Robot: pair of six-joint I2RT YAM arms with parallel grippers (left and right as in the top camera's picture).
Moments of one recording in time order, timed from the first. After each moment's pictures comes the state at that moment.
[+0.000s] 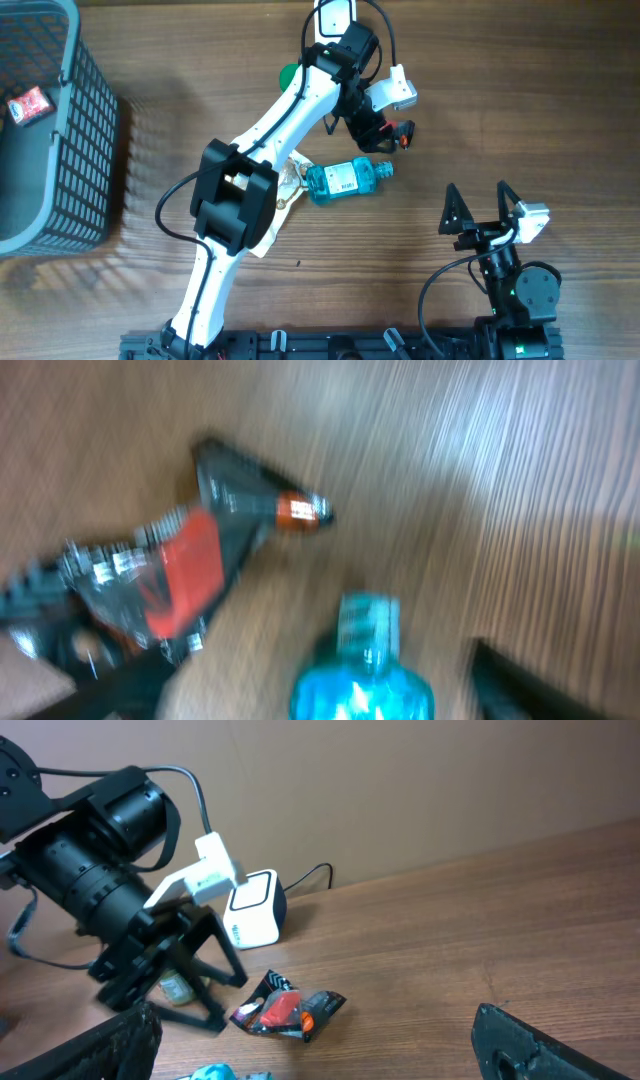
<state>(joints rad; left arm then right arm) -0.56 2.34 2.08 -1.07 0.53 0.60 0.06 0.02 0.01 0.00 -0.09 0.31</state>
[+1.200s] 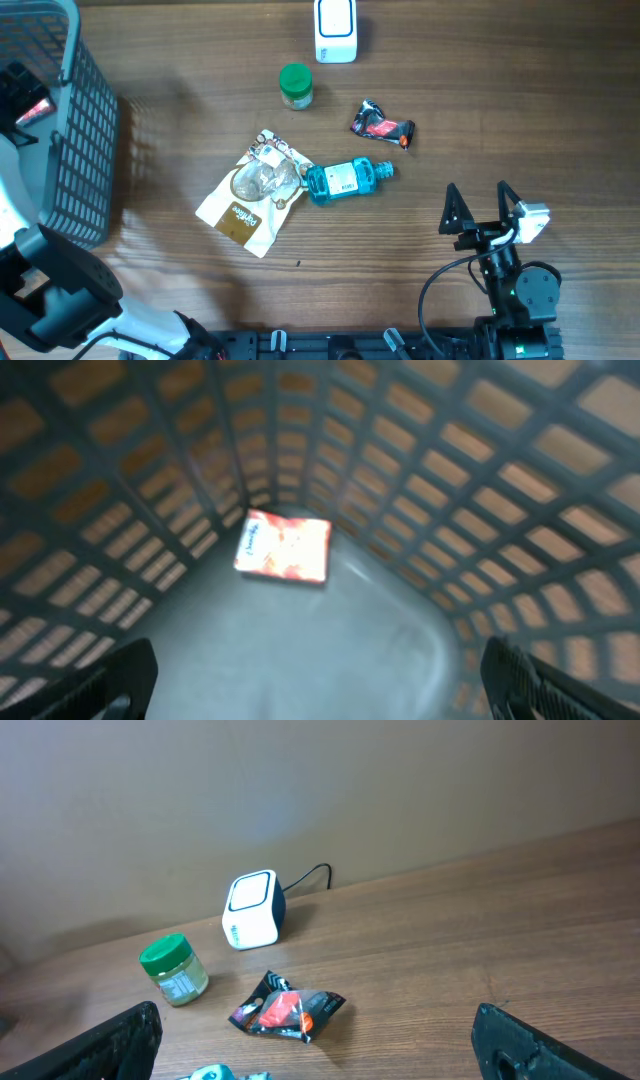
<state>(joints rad) 0.64 1.80 1.56 -0.48 0.05 -0.10 0.06 0.02 0.01 0.00 -0.09 0.31</state>
